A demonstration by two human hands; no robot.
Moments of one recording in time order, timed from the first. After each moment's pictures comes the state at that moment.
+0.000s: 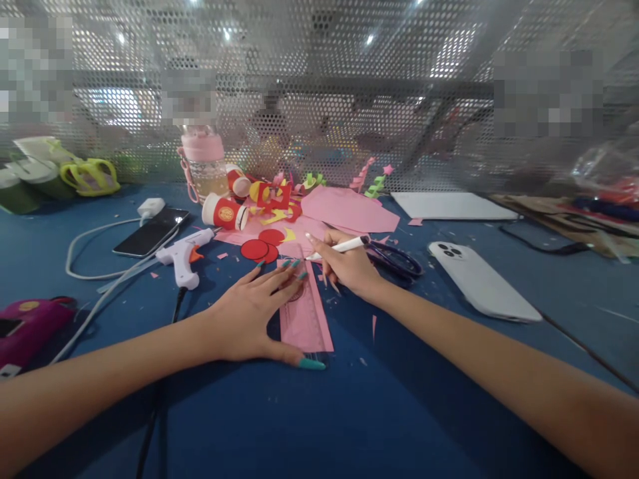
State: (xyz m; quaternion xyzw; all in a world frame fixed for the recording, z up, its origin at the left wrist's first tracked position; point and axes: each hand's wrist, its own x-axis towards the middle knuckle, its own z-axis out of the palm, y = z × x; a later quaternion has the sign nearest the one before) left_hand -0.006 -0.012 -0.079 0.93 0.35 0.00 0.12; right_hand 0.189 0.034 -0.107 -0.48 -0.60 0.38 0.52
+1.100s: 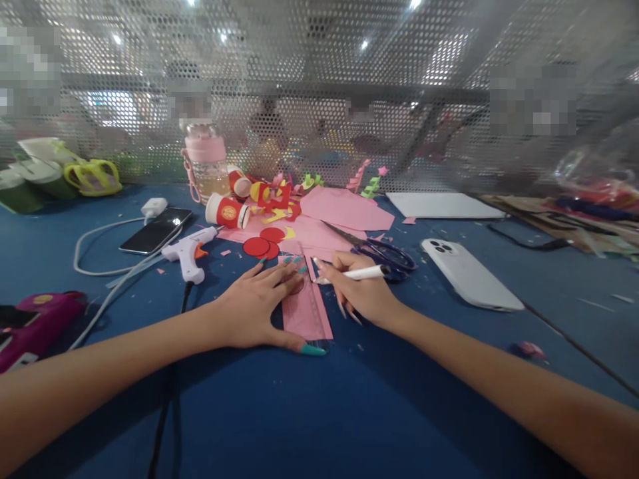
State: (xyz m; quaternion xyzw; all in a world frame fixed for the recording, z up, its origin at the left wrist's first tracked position) left_hand -0.006 -0.014 -0.079 0.93 0.34 0.01 0.11; right_hand 0.192 -0.018 -0.100 -0.48 -0.63 0.40 0.46
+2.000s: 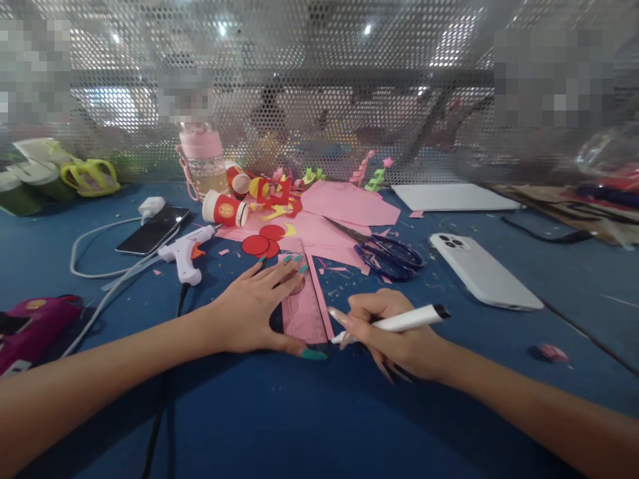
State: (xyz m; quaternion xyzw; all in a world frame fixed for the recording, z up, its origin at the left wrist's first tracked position) left_hand -0.005 -0.012 -0.080 0.93 0.35 -0.01 0.11; right_hand 0.209 -0.061 -0.094 -0.43 -0.75 0.36 0.34
